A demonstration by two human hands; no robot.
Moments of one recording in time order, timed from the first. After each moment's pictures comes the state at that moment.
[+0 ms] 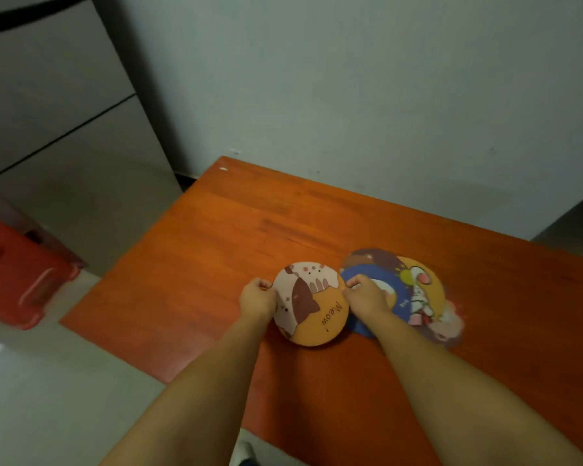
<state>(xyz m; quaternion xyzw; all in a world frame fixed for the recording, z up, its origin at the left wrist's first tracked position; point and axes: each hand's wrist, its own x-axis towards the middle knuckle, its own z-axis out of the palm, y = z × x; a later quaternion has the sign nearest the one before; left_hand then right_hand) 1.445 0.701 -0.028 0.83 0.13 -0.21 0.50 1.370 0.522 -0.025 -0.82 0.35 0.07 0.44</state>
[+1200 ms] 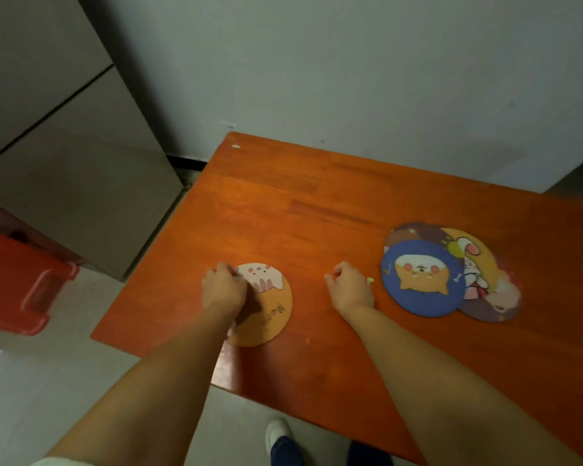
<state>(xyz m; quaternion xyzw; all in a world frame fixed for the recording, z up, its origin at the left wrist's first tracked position) 1.530 0.818 -0.045 0.95 0.05 -0.18 0.25 1.427 0.630 -0.050 -0.85 0.39 0.07 0.34</state>
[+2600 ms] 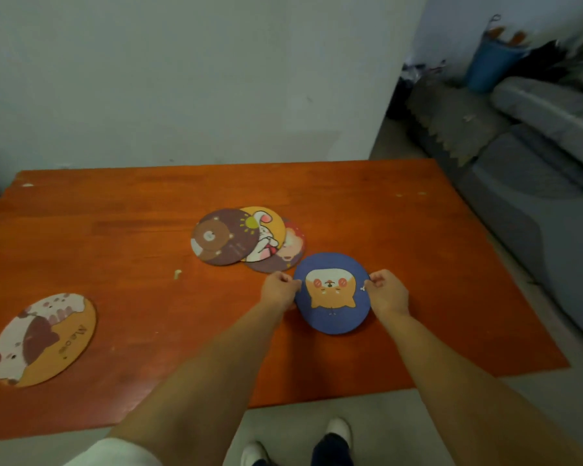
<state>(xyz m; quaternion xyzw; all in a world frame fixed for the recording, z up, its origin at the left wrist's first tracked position) 1.235 0.514 -0.024 0.77 -0.09 -0.47 0.43 1.081 0.400 -0.031 -0.66 0.64 -0.12 0.38</state>
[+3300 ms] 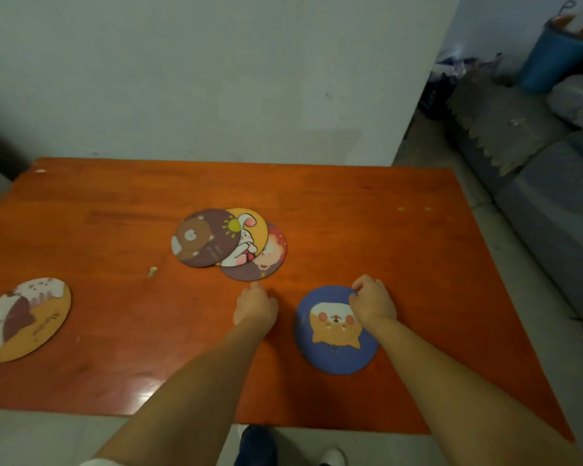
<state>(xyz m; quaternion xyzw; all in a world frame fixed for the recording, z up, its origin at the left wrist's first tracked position) 1.219 0.479 -0.047 0.92 -0.13 -0.31 0.18 1.078 0.329 -0.045 -0.80 0.51 0.05 0.33</state>
